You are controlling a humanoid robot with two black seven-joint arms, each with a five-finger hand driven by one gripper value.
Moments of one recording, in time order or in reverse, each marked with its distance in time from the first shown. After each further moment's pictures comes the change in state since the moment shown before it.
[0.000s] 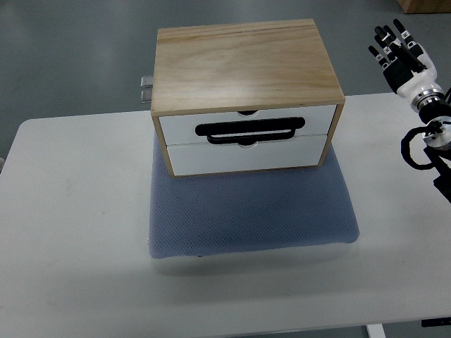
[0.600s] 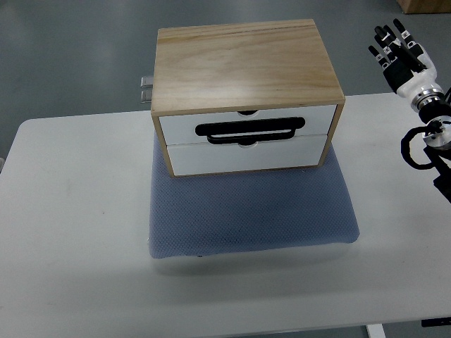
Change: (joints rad) left arm -0.004 0.000 0.000 0.000 0.000 0.005 -0.001; right arm 0.002 -0.001 0.001 0.001 0.000 -0.002 0.000
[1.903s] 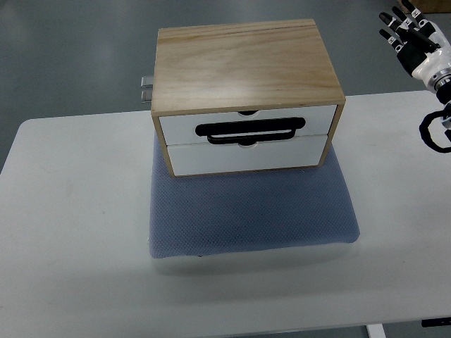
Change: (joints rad) left arm 0.001 0.000 -0.001 -0.003 0.001 -0.002 0.000; right arm 0.137 -0.153 -0.284 0.019 0.002 -0.024 0.001
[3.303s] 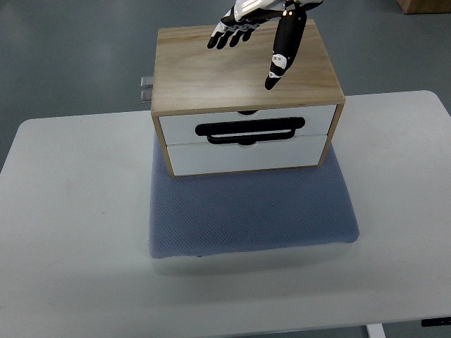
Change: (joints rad) left arm 0.000 0.000 0.000 0.000 0.000 0.000 0.000; right arm 1.135 0.030 -1.298 0.608 -0.505 0.388 -0.033
